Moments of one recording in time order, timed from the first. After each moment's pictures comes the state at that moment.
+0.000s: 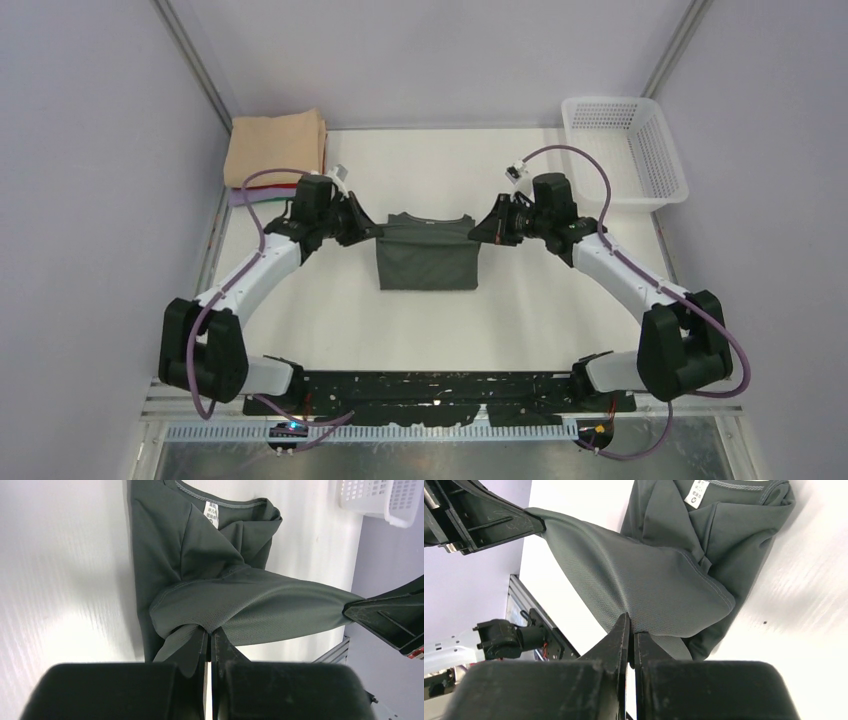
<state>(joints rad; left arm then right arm) -0.29 1.32 0.91 -0.29 0.33 -0.65 0.33 1.32 0.87 -0.17 -0.57 0.50</state>
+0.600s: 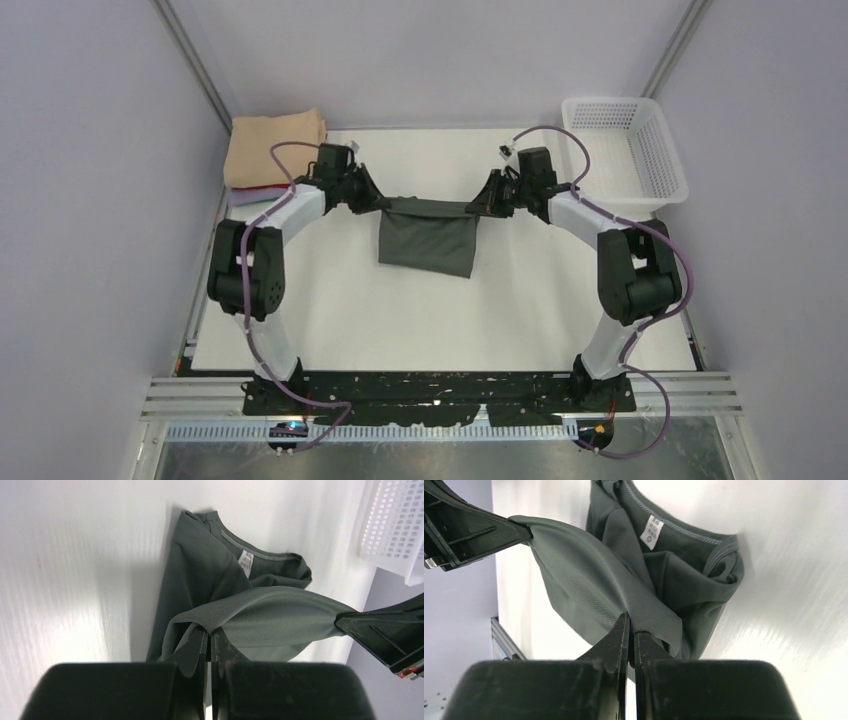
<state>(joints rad) -0.23 1.80 1.27 -0.26 0.36 -0.65 0.26 1.75 1.16 -0.13 -0.54 0.50</state>
